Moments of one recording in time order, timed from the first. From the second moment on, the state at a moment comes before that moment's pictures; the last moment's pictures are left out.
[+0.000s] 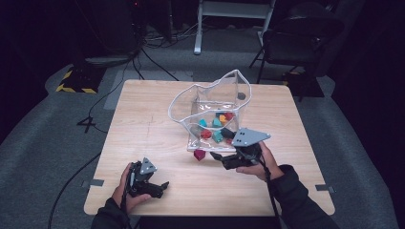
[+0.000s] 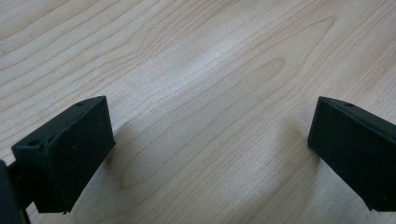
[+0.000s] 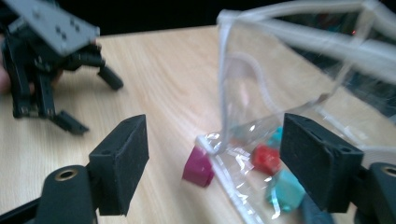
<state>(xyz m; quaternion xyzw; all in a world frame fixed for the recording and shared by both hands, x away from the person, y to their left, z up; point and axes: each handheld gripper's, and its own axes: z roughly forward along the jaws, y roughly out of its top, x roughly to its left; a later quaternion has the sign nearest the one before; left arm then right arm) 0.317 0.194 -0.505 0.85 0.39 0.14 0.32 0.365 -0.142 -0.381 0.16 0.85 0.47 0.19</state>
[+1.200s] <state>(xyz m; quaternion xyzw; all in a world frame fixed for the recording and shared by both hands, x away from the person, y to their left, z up) 0.317 0.195 -0.505 0.85 0.39 0.14 0.32 0.397 -0.085 -0.491 0.24 0.87 0.39 0.15</state>
